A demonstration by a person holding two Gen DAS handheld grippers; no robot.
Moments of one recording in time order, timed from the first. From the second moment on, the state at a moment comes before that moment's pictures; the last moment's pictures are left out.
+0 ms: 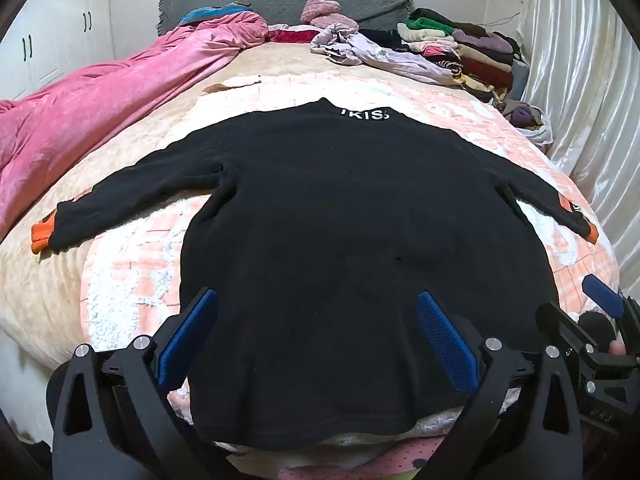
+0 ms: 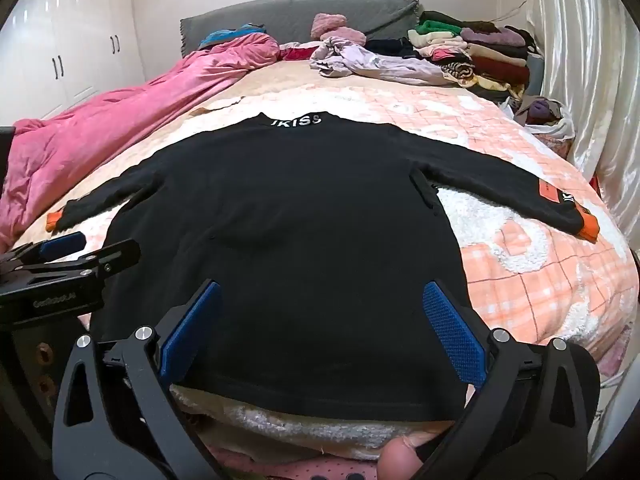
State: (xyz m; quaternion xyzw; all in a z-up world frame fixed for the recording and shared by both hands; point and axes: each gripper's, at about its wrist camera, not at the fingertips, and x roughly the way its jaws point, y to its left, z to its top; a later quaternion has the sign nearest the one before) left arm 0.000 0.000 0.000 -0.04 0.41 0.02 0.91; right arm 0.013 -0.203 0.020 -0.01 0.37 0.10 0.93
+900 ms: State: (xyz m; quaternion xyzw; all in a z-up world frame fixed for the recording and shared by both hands) left arm -0.003 -0.005 -0.002 -0.04 0.41 0.02 0.91; right arm 0.011 -0.203 0.022 -0.01 0.36 0.09 0.93
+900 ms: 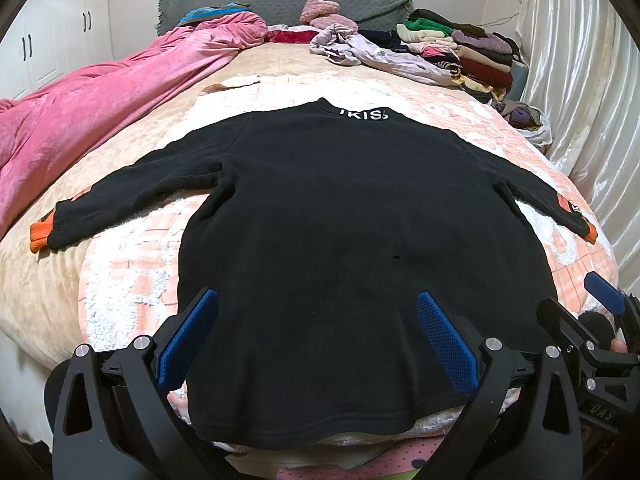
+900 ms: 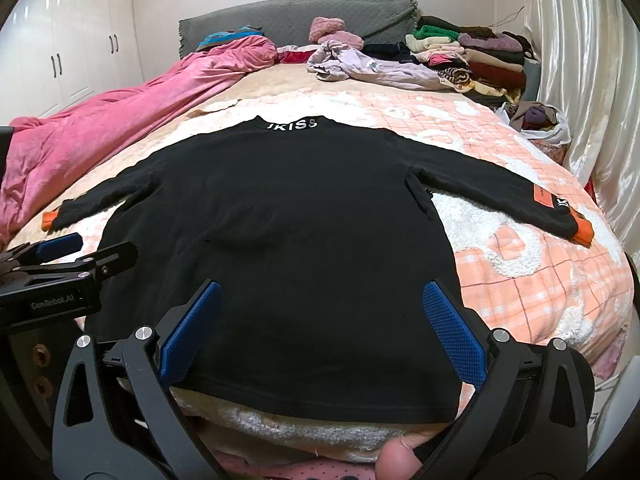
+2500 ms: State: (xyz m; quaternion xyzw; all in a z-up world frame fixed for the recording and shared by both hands) left arm 0.017 -0.007 0.000 -0.03 0.40 0.02 0.91; right arm 0.033 -0.216 0.021 -0.01 0.36 0.07 0.93
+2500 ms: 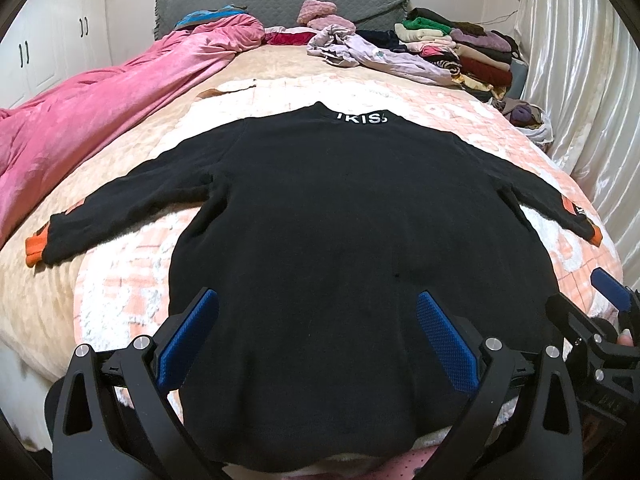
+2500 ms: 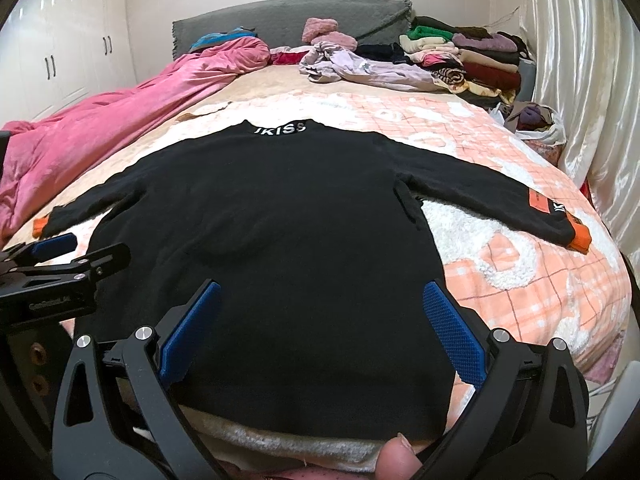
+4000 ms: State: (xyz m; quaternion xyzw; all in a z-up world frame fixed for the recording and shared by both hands) left arm 0.169 -0.073 -0.007 0.00 0.42 -0.07 0.91; right arm 0.181 -0.364 0.012 0.08 0.36 -0.10 0.92
